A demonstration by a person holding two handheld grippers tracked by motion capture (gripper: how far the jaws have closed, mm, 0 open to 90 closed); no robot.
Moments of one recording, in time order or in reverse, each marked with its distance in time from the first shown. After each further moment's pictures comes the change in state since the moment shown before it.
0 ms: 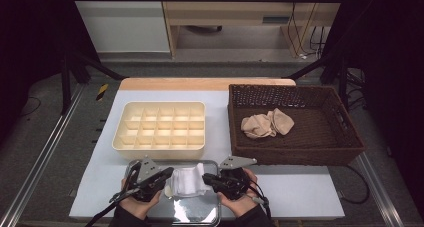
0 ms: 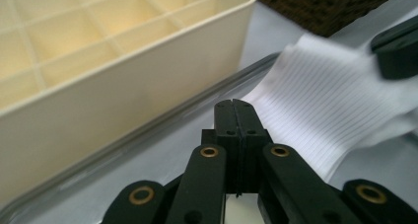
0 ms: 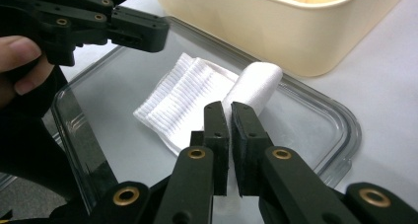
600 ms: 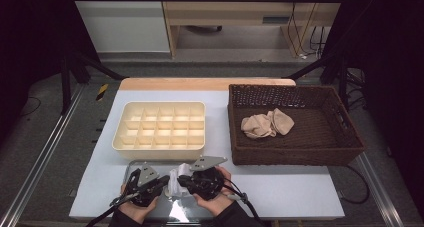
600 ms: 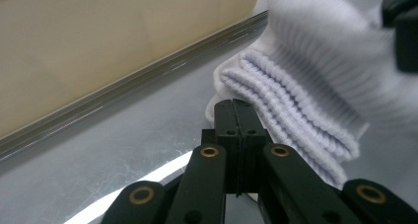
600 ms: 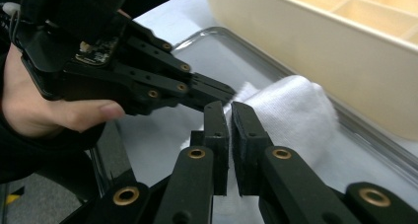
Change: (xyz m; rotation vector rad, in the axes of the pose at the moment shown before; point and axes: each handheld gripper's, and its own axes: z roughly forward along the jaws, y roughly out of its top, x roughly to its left) left arm 0.003 -0.024 0.016 0.079 -0.010 -0.011; right arm 0.039 0.023 0.045 0.017 0.099 -0.110
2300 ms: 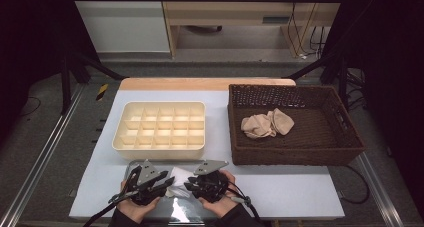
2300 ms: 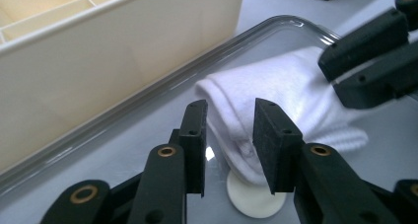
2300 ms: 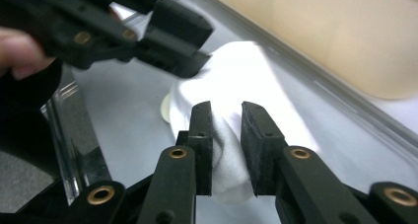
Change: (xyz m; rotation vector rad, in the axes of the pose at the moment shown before) left arm -0.005 0.011 -0.007 -0.029 -0.042 0.051; right arm -0.011 -0.020 -0.001 0.071 -0.075 -0.027
